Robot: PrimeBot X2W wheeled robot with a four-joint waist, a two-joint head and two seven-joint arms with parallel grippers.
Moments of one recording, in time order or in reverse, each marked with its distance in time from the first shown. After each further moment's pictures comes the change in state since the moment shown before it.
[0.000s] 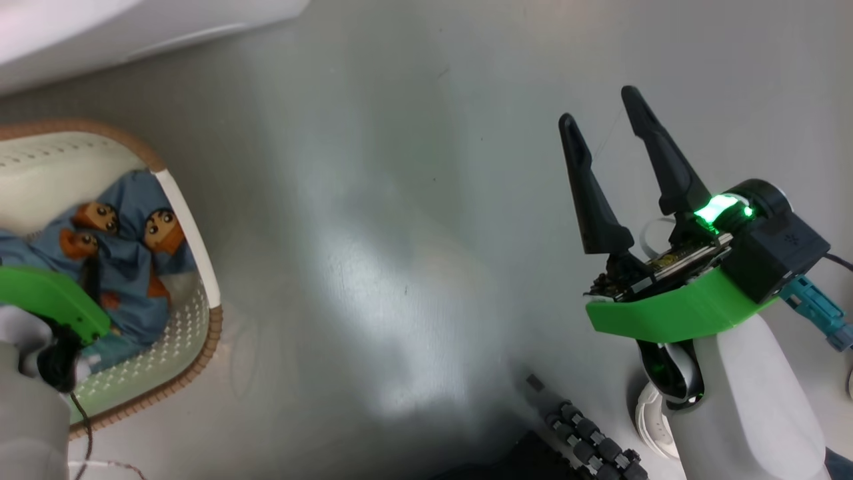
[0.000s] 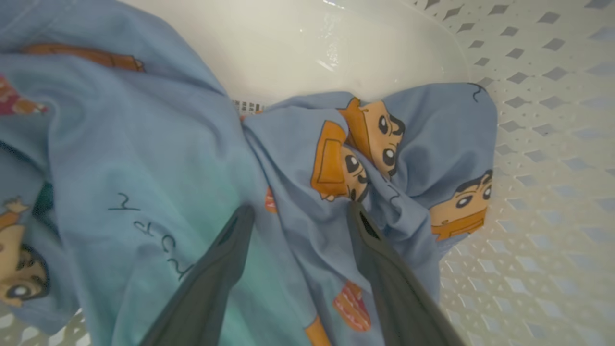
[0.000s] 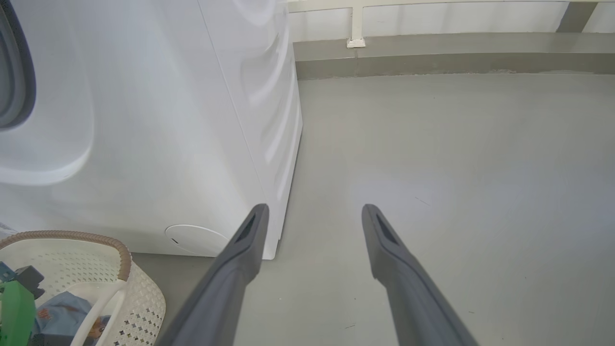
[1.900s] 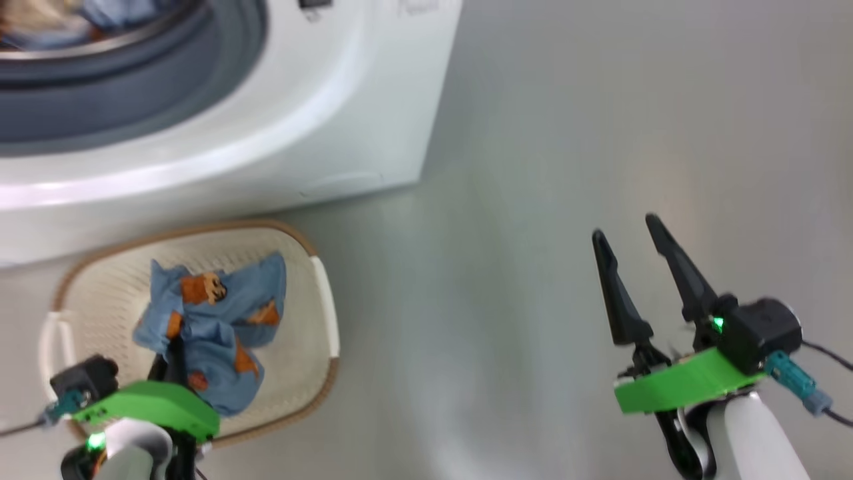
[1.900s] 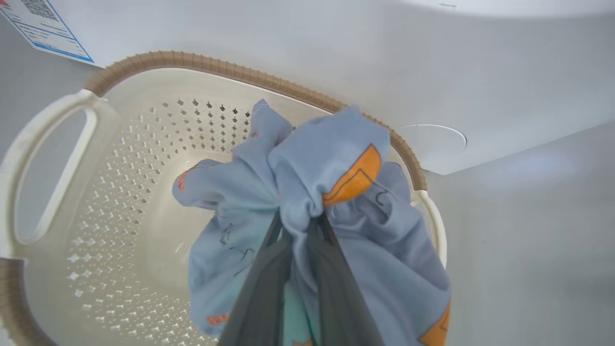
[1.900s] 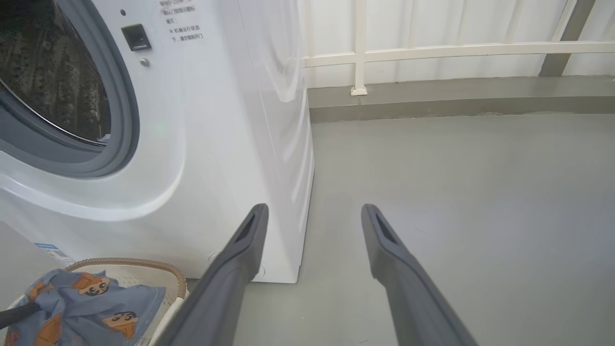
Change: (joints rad) left arm 0.334 -0.165 -0.123 -0.191 -0.132 -0.010 -0.371; right arm 0.221 0.002 -0.105 0.099 -0.071 0.000 0.000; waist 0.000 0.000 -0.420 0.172
